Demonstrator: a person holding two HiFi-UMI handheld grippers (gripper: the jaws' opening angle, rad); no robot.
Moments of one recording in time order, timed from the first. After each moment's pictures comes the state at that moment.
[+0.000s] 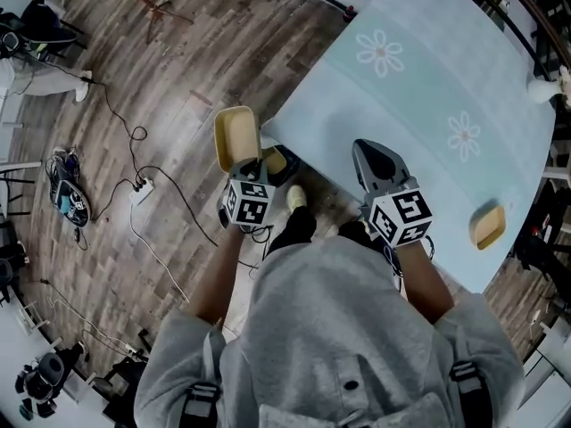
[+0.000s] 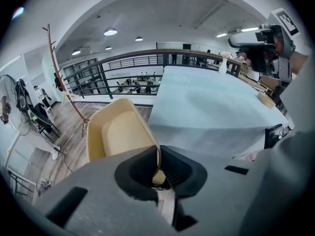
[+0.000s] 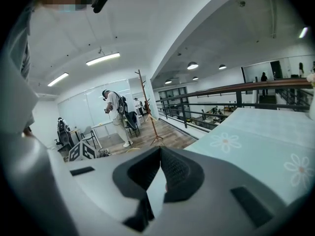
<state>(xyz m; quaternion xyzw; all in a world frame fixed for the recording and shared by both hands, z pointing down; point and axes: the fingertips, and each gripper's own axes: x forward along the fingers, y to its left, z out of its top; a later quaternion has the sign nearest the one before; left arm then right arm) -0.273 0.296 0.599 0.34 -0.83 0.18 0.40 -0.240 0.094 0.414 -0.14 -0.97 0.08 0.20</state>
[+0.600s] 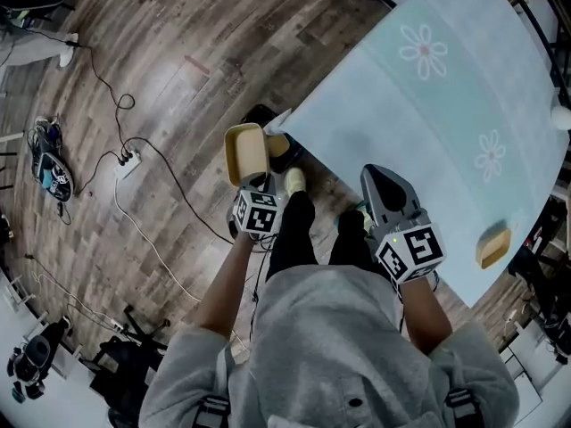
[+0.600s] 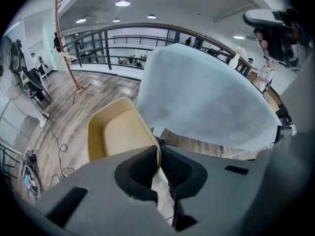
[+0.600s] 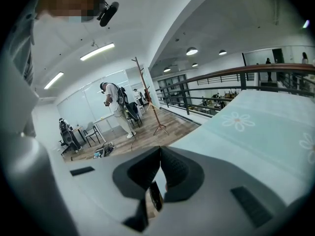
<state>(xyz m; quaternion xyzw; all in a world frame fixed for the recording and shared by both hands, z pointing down) -0.230 0.332 0.735 0.33 -0.78 0.11 0.52 -0.252 0.143 0.479 -0.16 -0.94 0.11 0.27</state>
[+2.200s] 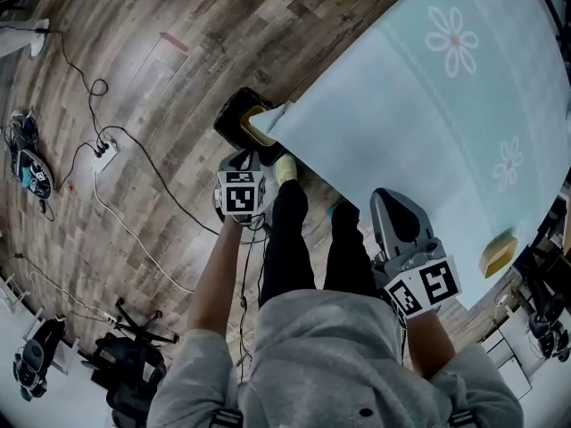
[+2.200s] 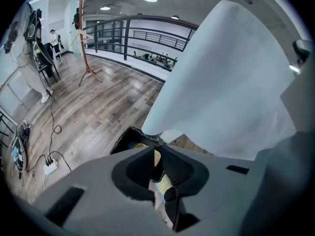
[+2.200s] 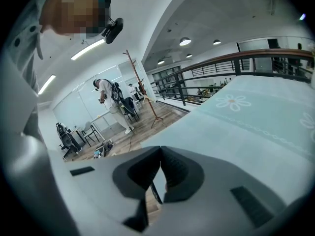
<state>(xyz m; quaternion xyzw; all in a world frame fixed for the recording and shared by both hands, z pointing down) -0.286 0.343 0.827 0.26 -0.80 0.03 0.54 -0.243 0.136 0.532 -0.14 -0.93 0.12 0.32</state>
